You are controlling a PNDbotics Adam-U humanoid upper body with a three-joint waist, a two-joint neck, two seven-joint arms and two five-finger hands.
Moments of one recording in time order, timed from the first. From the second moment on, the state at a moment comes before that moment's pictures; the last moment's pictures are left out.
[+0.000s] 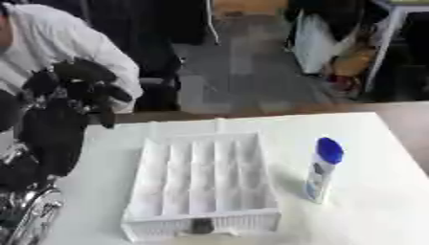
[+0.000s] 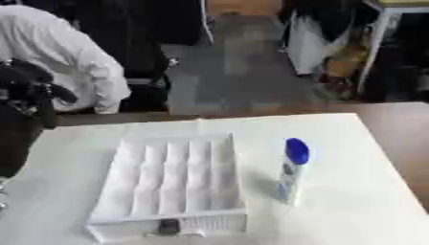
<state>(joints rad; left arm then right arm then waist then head) -0.36 0.49 -0.09 -1.99 0.39 -0.36 0.00 -0.41 -0.55 -0.04 -1.98 0.36 -0.60 -0.59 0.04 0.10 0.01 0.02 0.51</state>
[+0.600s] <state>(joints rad) -0.36 0.49 -0.09 -1.99 0.39 -0.36 0.00 -0.40 -0.55 -0.04 -1.98 0.36 -0.48 -0.57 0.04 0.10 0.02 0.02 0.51</state>
